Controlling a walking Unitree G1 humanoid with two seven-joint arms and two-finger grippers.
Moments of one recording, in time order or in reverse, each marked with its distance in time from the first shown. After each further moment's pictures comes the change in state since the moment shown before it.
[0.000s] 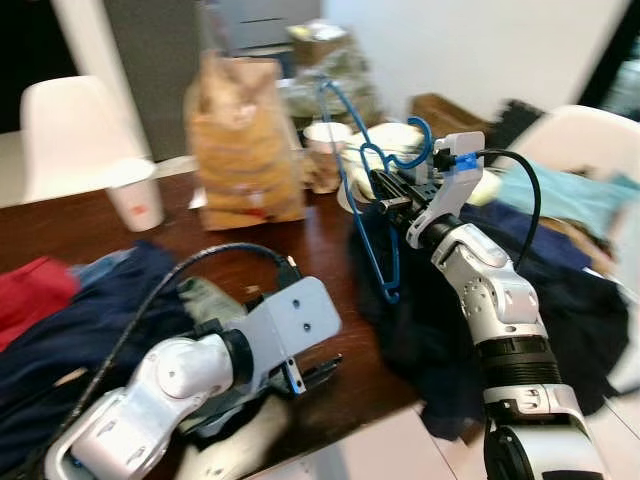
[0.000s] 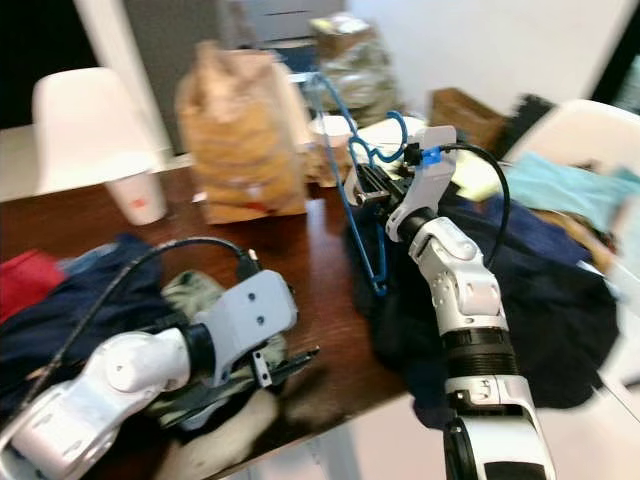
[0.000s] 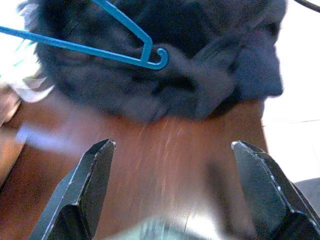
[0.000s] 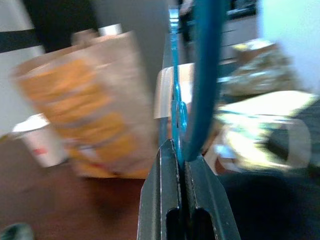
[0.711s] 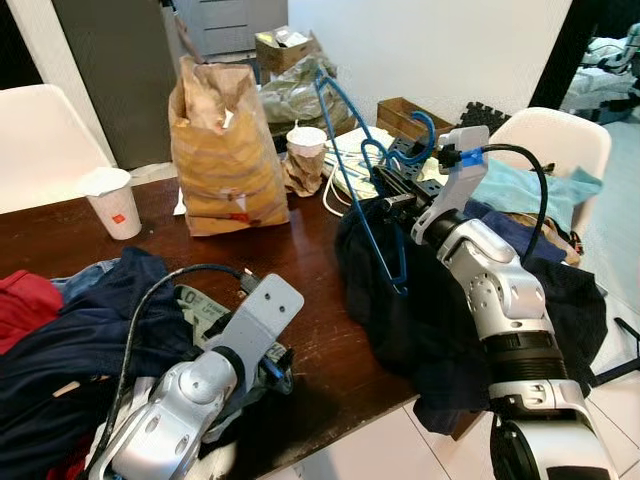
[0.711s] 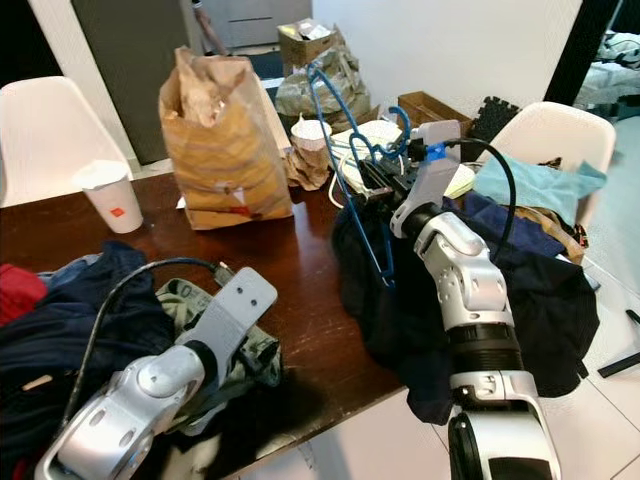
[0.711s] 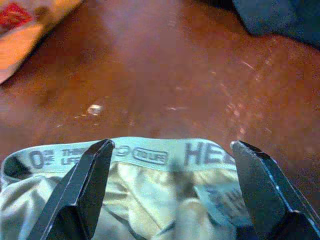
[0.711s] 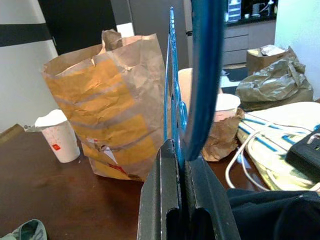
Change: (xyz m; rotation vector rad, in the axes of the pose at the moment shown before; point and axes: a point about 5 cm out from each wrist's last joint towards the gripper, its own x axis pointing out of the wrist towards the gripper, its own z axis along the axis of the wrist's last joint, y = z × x) left arm 0.003 0.008 -0.051 -0.319 0.344 0.459; right arm 0.005 0.007 0.005 -0.014 -0.005 0.062
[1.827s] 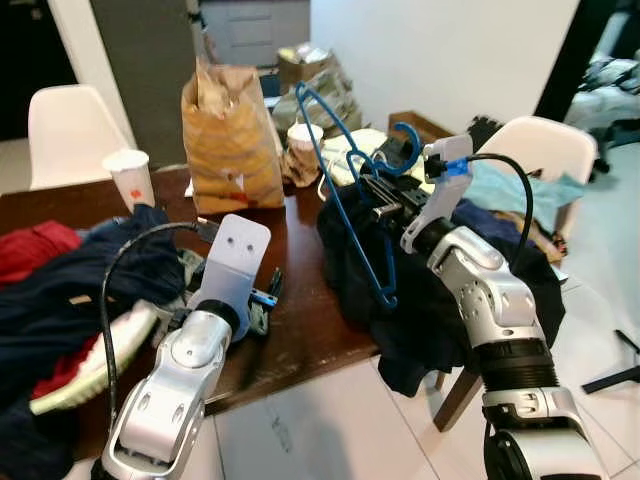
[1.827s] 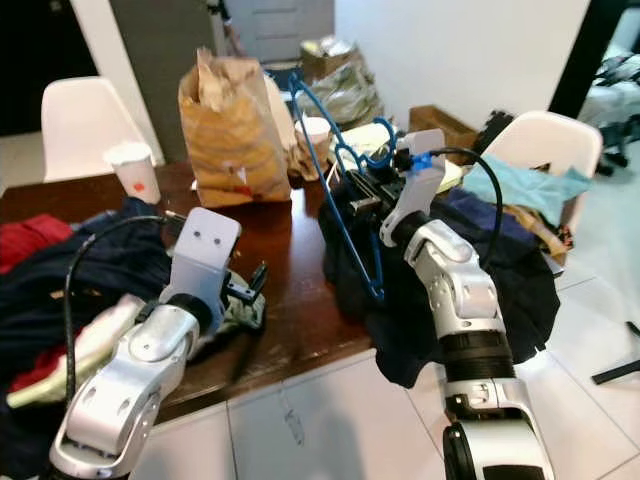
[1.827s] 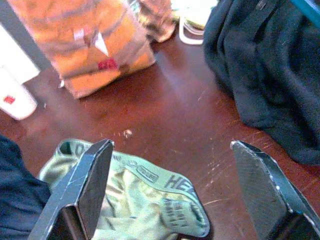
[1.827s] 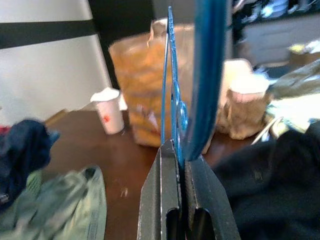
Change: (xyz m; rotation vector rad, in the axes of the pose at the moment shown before) left arm 0.007 0.029 0.022 -0.168 -0.188 0.263; right arm -0.001 0.013 -0.016 0.022 0.046 0.048
